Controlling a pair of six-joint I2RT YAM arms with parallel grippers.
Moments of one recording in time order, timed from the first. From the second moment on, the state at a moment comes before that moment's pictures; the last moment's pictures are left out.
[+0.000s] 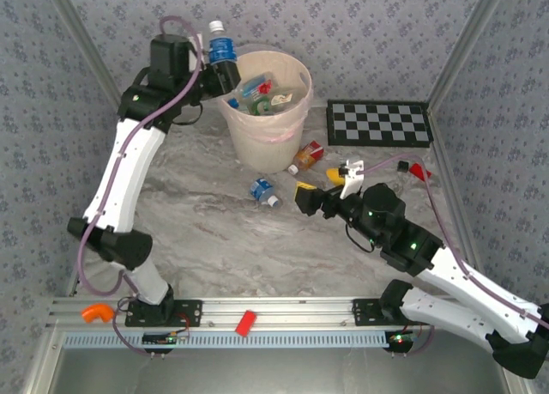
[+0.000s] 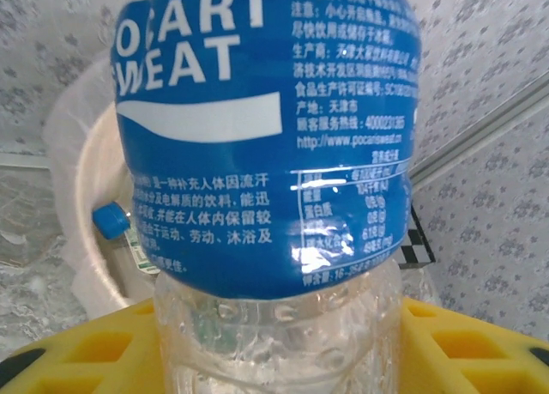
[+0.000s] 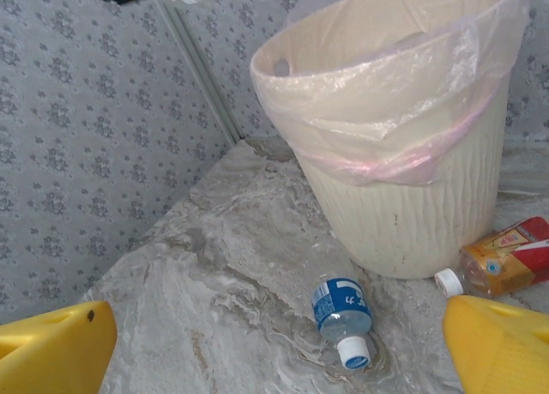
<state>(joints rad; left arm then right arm) -0.40 1.72 2.18 -0.88 0.14 -0.52 0.88 0.76 0.81 -0.19 0.20 0.39</state>
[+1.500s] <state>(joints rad) -0.43 2.05 2.58 -1.10 0.08 -0.53 0.89 0.72 0.87 -0.20 0.26 0.34</state>
